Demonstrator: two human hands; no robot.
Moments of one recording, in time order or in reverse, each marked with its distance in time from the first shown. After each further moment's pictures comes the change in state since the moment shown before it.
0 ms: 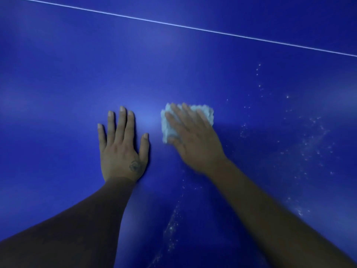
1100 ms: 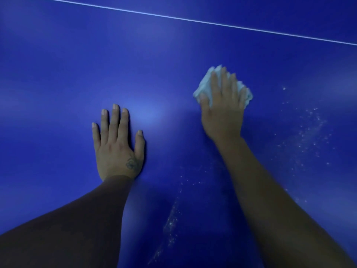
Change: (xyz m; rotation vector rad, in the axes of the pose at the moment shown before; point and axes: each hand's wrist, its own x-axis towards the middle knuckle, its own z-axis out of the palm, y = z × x) left_hand 0.000 0.000 0.001 -0.043 0.035 -0.022; right_hand 0.024 0.063 -0.004 -0.088 0.236 0.552
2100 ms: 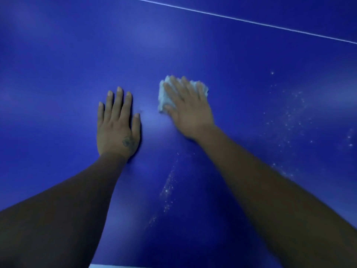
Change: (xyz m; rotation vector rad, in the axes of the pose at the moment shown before) left_hand -0.024 -0.012 -0.007 -0.012 -0.088 0.072; right_hand -0.062 -0.045 0.000 -0.037 -0.107 -0.456
